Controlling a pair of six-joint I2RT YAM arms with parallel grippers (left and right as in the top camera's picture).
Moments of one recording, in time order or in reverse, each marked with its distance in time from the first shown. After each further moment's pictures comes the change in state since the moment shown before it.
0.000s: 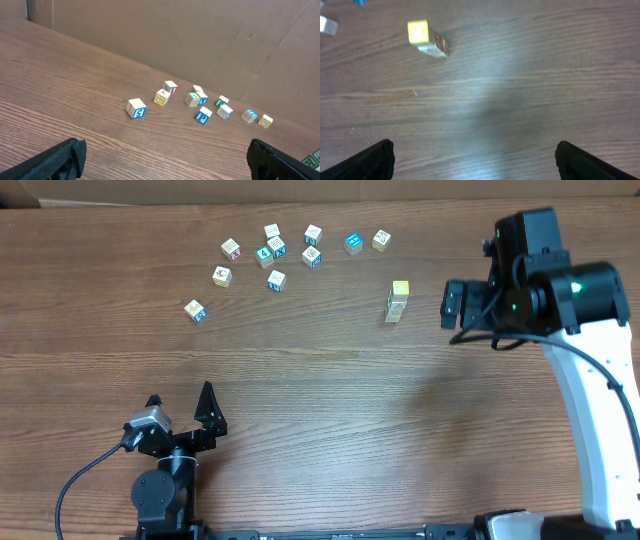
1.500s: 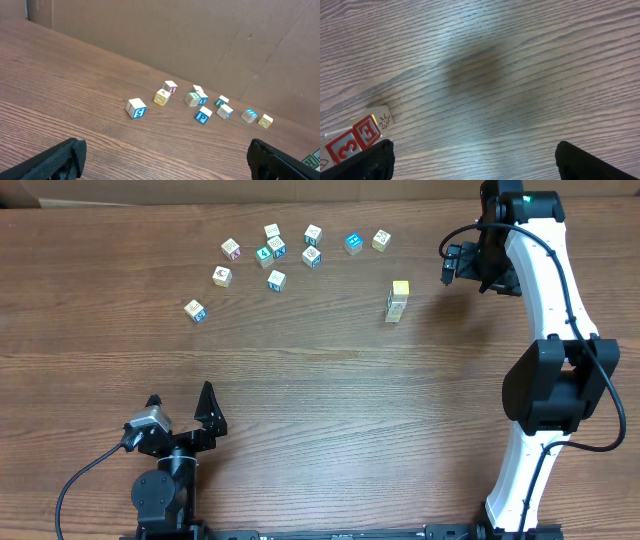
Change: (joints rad) left arm 0.000 0.000 0.000 0.000 0.000 0.000; right arm -0.151 0.698 0.439 -0.008 0.004 0.000
